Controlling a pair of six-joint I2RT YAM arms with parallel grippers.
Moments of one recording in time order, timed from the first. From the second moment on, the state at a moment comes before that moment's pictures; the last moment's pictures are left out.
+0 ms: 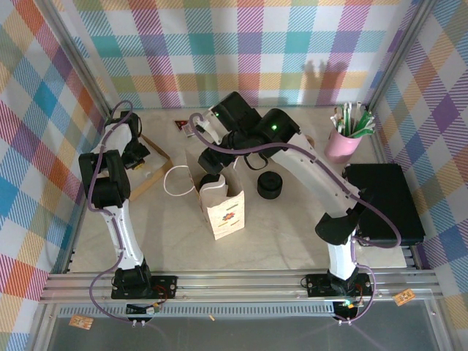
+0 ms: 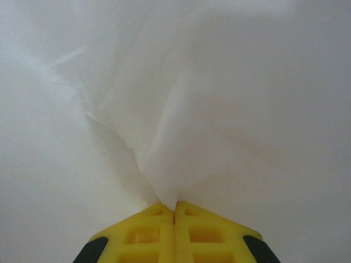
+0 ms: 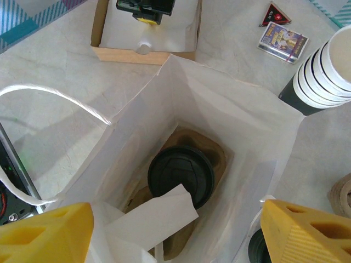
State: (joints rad) left arm 0.16 2.20 1.80 -1.05 -0.17 -0.55; right arm 0.93 1.93 2.41 -1.34 -0.03 -0.03
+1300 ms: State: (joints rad) left arm 0.16 1.98 1.74 -1.05 -0.23 -0.58; right arm 0.93 1.94 2.41 -1.39 -0.07 -0.03
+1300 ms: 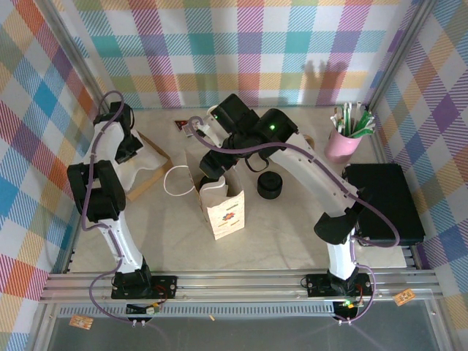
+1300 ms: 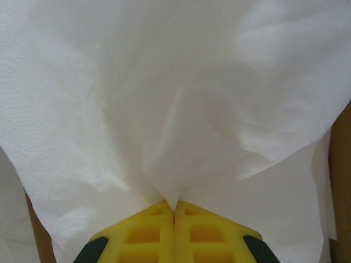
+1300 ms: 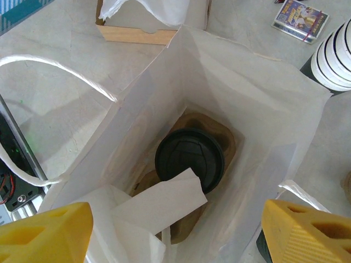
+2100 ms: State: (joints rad) left arm 0.16 1.77 1.73 -1.05 -0.20 -0.59; right arm 0.92 1.94 2.41 -1.36 -0.07 0.02
